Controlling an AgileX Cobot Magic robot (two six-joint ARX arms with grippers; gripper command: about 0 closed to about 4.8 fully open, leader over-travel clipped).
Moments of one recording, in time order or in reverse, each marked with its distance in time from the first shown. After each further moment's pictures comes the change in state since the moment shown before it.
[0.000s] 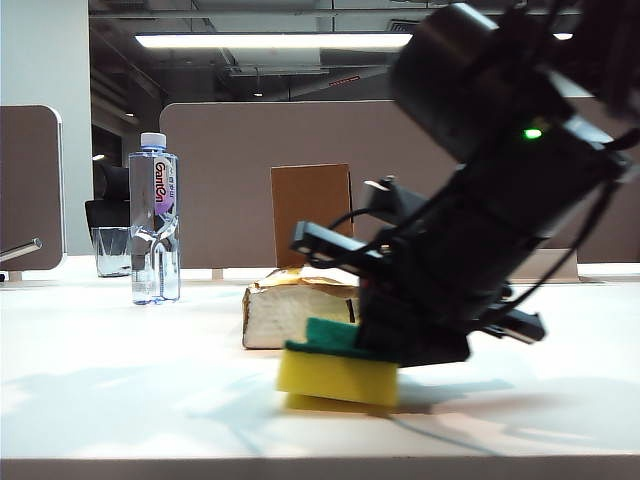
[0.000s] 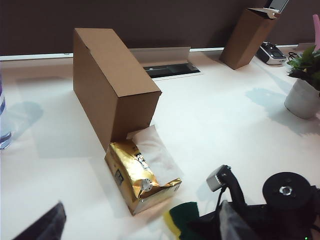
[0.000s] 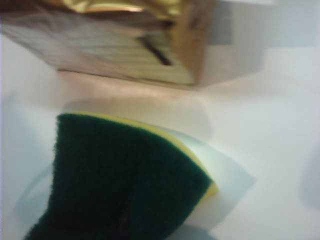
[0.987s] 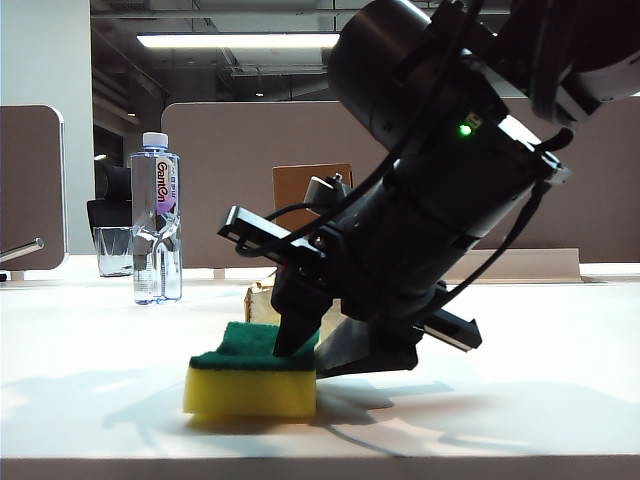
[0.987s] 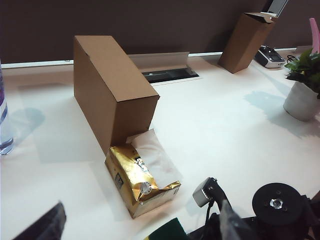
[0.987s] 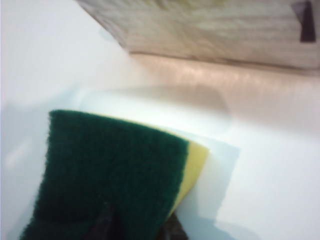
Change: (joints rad) left arm 0.000 -0.029 0.000 -0.001 0.000 0.000; right arm 0.068 0.047 0.068 0.011 -0.032 0.050
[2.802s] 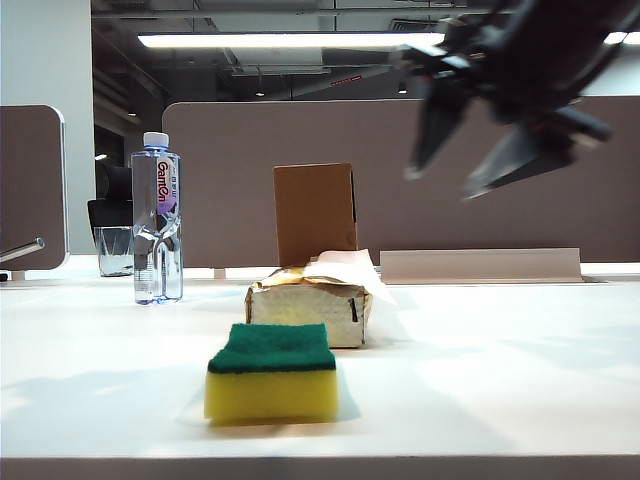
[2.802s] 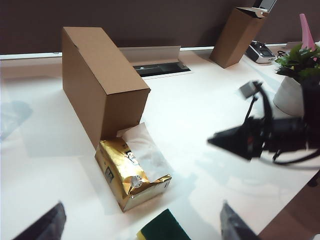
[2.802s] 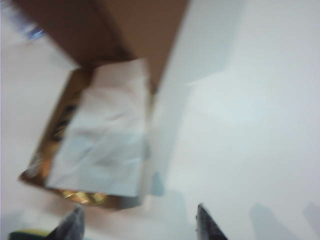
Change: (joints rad) left arm 0.000 0.000 0.000 -0.026 0.035 0.000; right arm -0.391 -0.385 0.184 -0.449 -0.052 -0.327
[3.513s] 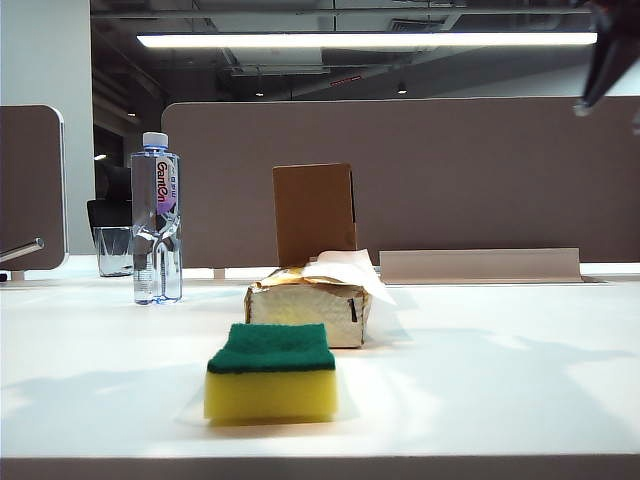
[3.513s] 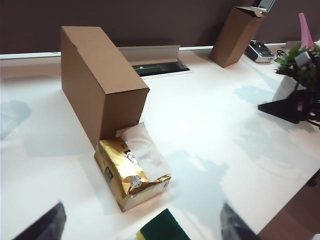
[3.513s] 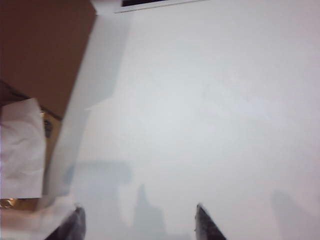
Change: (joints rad) left arm 0.000 0.000 0.000 -0.001 0.002 0.000; right arm -0.419 -0.231 0.053 -0.282 -0.135 -0.193
